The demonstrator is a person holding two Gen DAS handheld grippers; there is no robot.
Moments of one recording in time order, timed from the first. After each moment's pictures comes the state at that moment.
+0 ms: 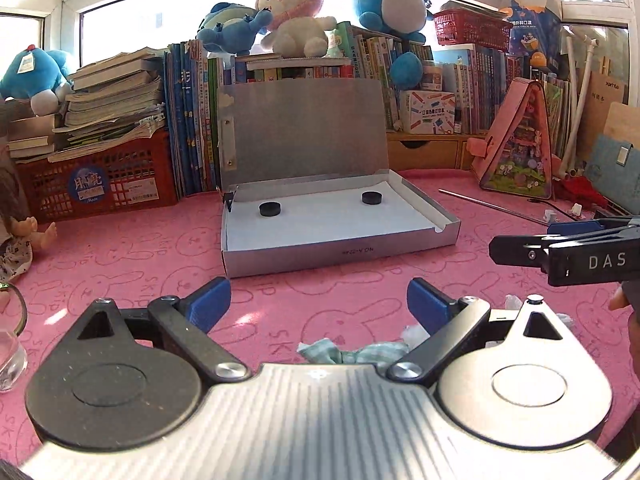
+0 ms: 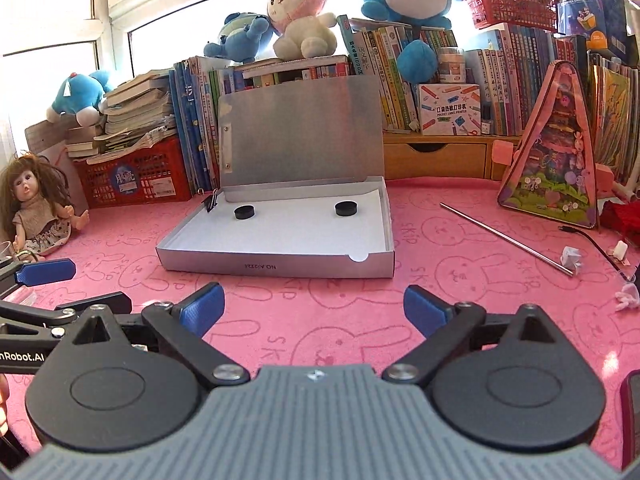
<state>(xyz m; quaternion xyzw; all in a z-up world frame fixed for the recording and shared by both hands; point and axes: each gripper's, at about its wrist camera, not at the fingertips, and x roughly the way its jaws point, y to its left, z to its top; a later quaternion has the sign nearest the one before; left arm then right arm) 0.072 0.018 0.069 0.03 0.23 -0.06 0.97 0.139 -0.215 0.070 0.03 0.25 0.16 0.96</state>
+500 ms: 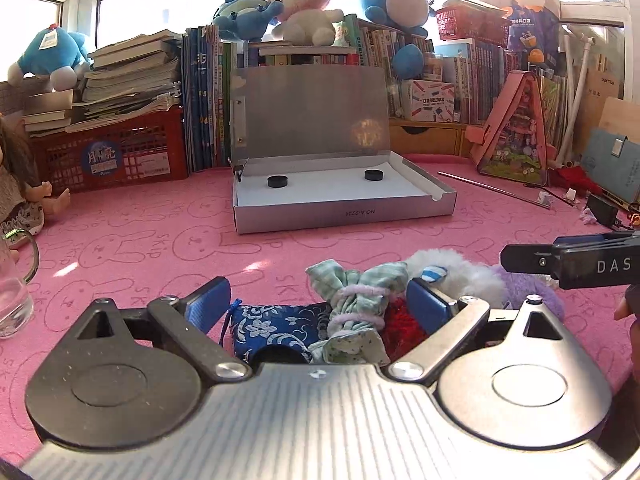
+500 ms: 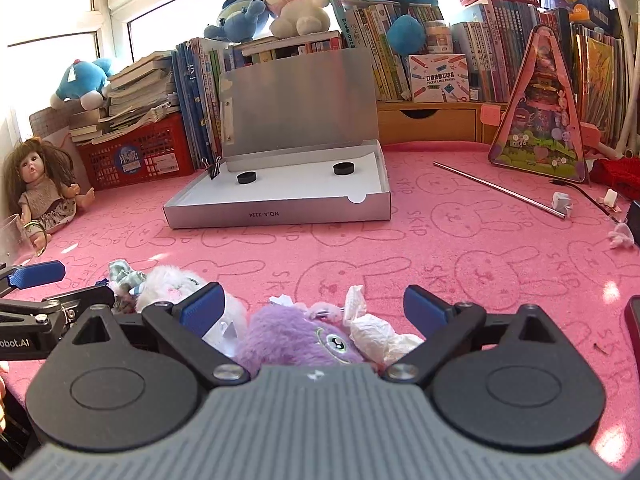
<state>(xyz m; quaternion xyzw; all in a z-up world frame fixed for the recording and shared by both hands) 0.030 0.027 0.042 0.02 0.22 -0.05 0.97 0.101 -0.221 0.038 0.04 0.26 0.16 0.95</state>
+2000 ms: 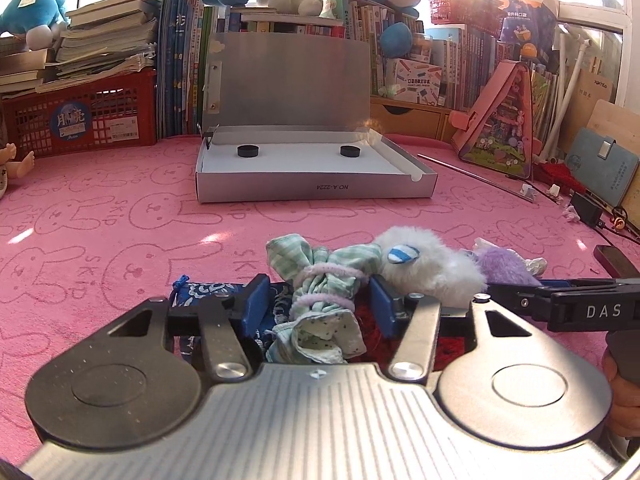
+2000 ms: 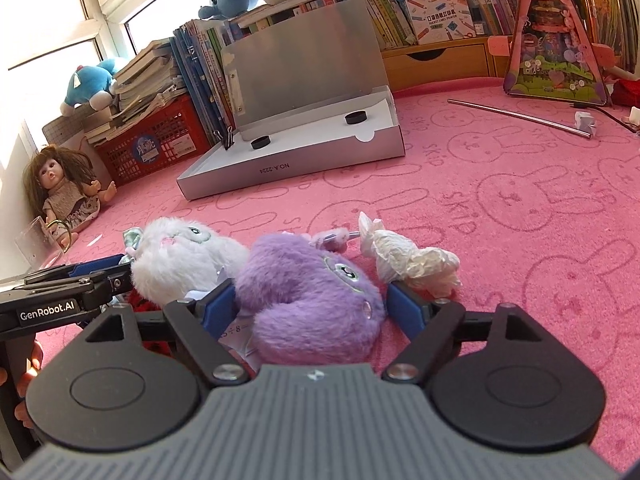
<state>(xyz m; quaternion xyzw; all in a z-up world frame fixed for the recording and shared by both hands) 0.055 0.019 0.022 -0.03 0.26 -0.09 0.96 0.107 -0.238 0.001 0.10 0.31 0.20 0.92</state>
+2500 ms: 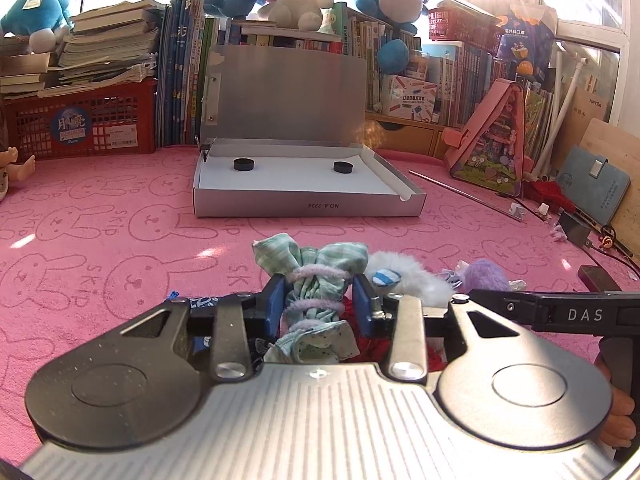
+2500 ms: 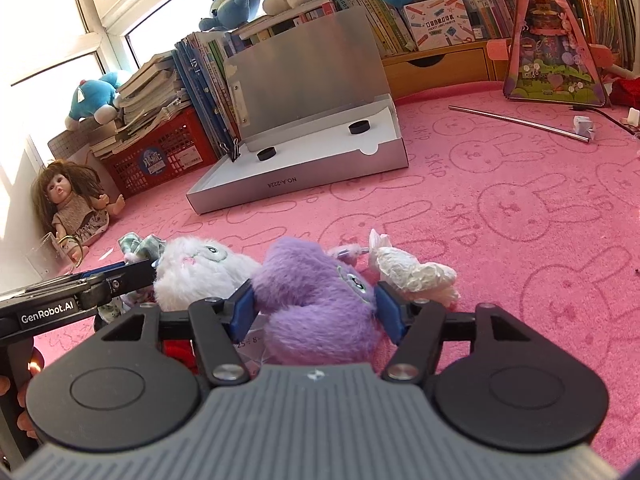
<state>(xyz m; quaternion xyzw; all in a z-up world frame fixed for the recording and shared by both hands) 0.046 0.018 0.042 -0.04 0.25 -0.09 0.96 0.104 -0.240 0.014 0.12 0.31 0.20 0.92</state>
